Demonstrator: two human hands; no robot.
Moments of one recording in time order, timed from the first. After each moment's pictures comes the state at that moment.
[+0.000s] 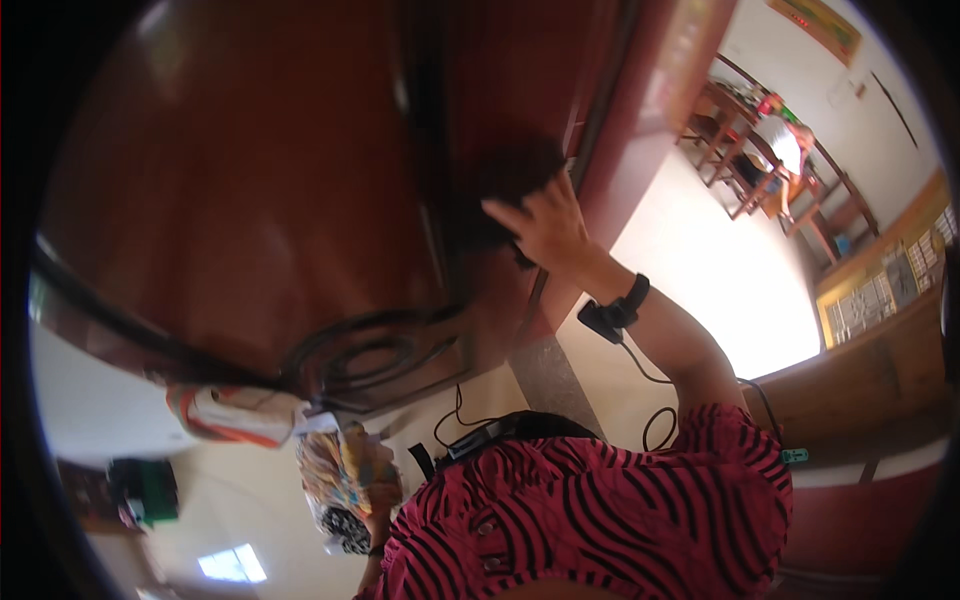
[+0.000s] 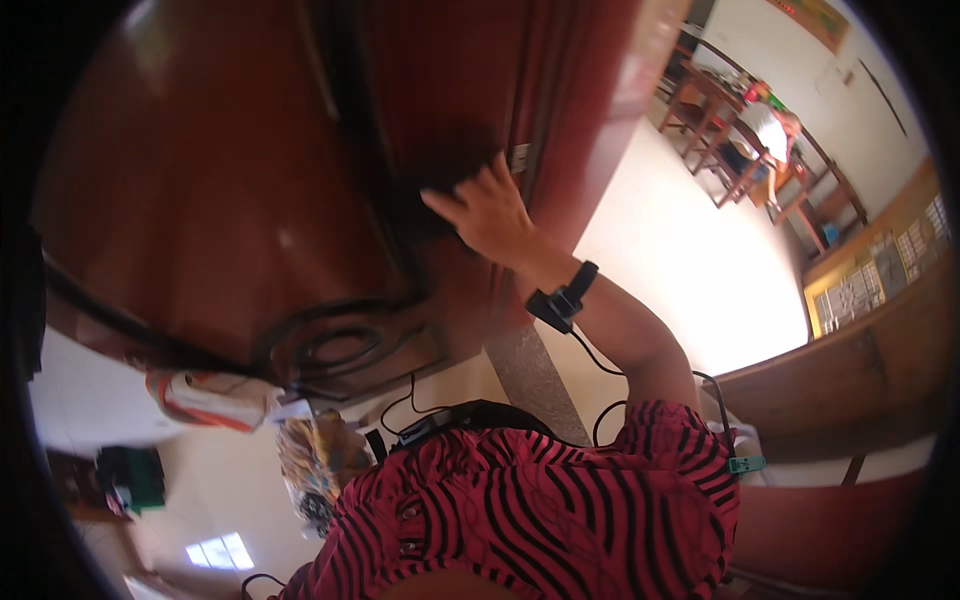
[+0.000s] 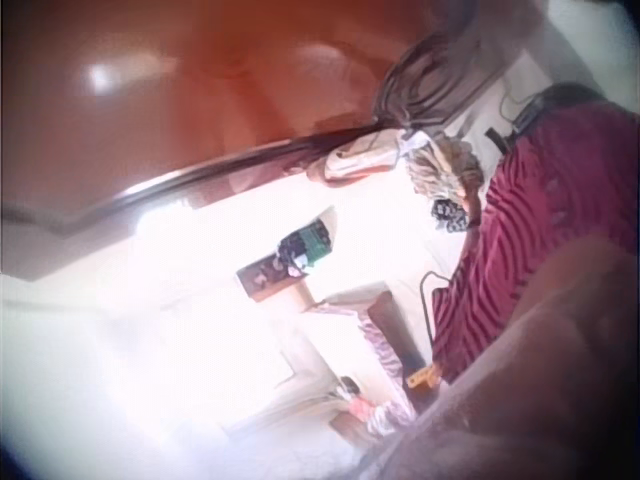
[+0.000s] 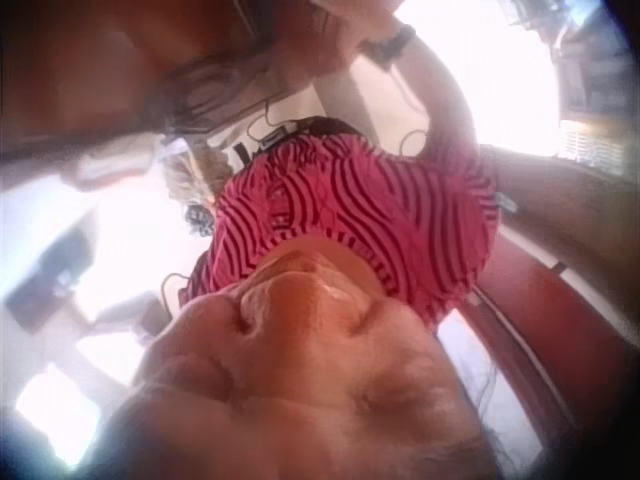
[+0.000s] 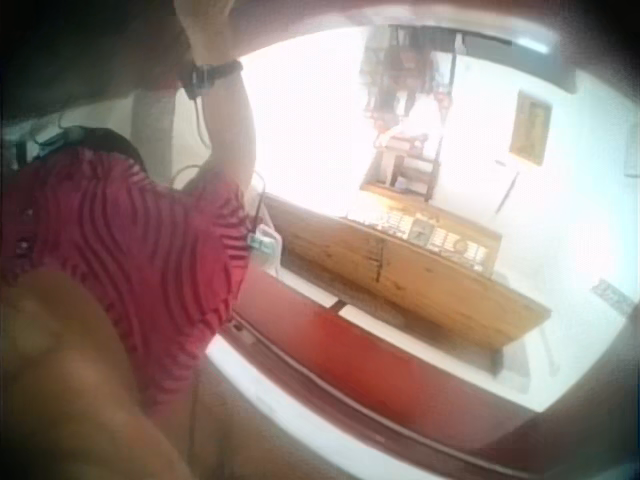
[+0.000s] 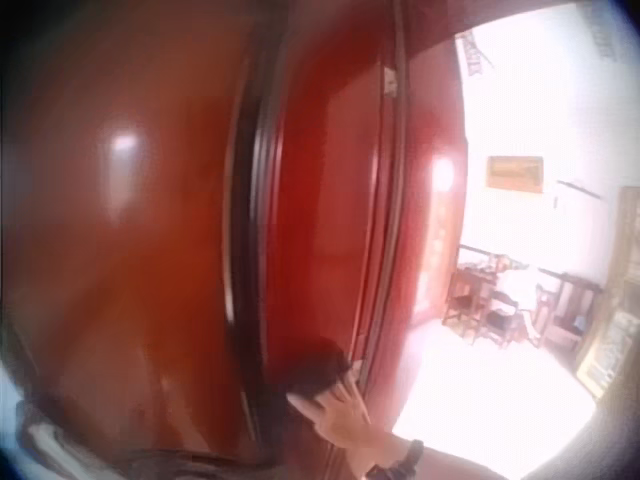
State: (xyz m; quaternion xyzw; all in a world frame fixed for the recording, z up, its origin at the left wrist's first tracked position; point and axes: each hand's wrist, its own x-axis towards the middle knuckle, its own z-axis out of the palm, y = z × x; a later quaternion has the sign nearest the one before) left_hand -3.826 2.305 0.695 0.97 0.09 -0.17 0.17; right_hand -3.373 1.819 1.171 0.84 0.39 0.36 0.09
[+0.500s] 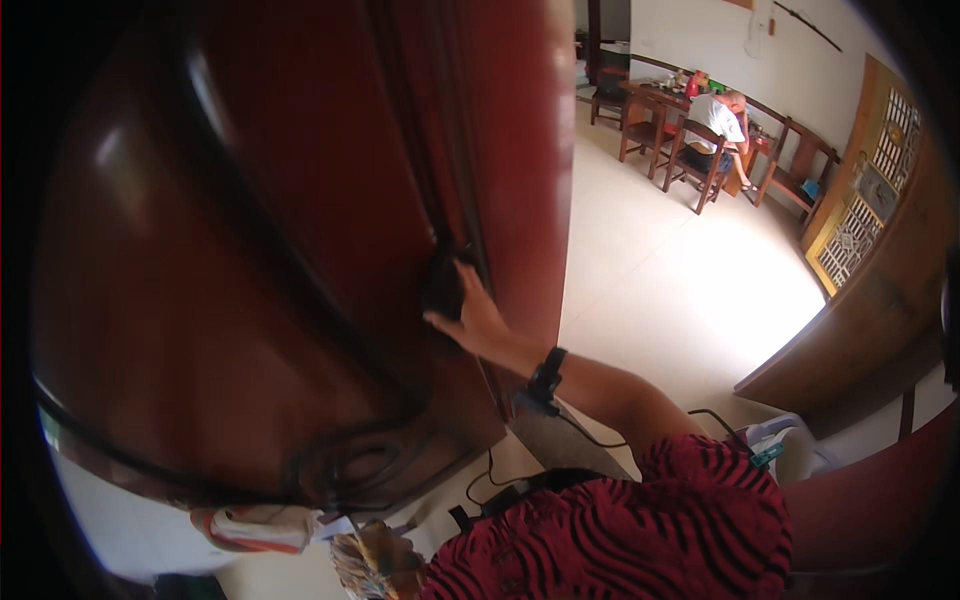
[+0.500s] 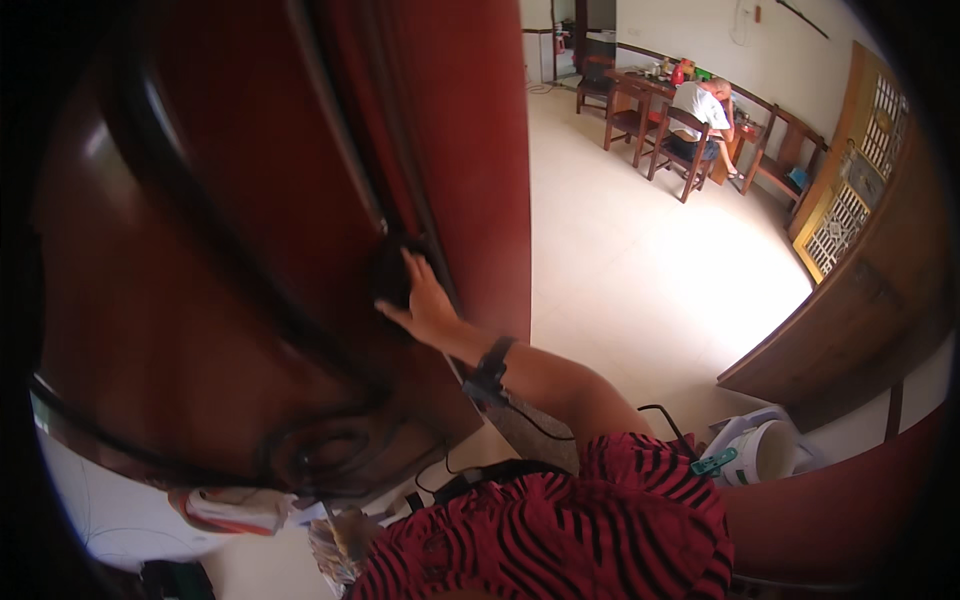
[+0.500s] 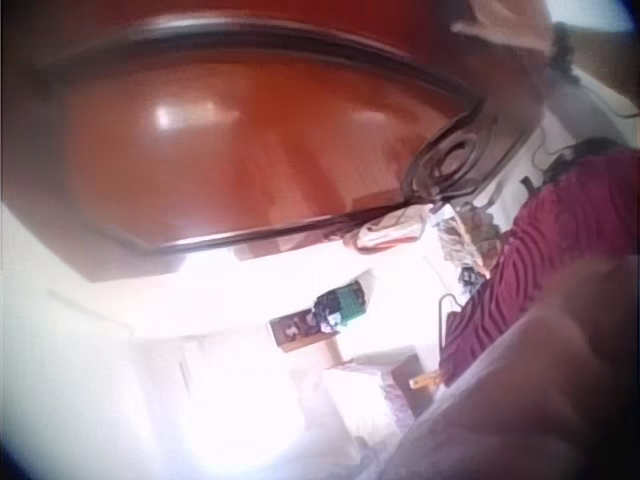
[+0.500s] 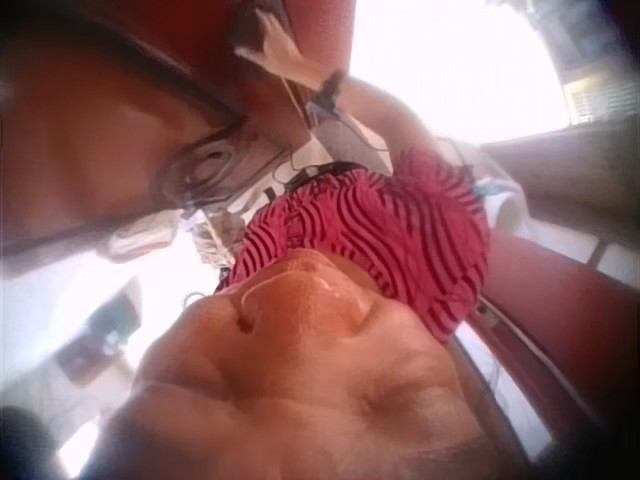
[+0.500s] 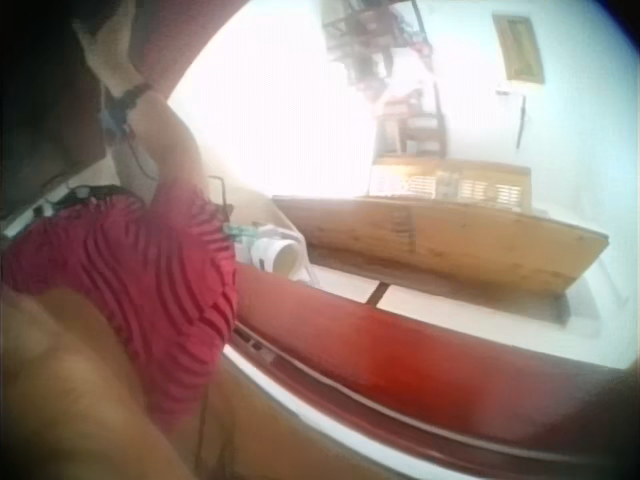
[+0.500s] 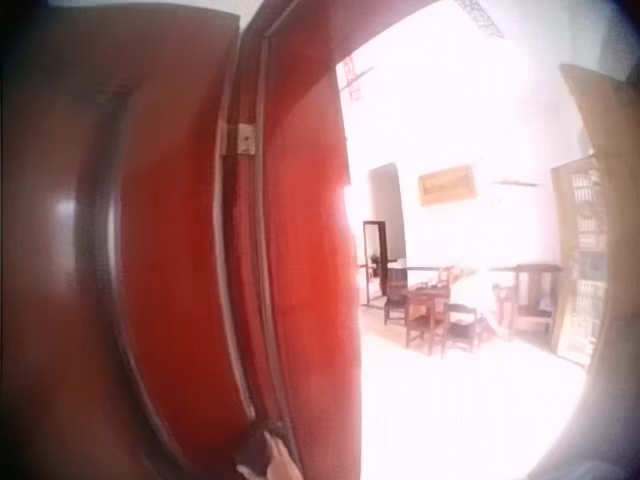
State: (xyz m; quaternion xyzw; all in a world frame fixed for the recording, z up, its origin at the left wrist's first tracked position) left_hand -3.652 2.279 0.737 0.87 0.26 -0.22 0.36; right_hand -3.371 1.843 1.106 0.85 0.11 0.18 -0.48
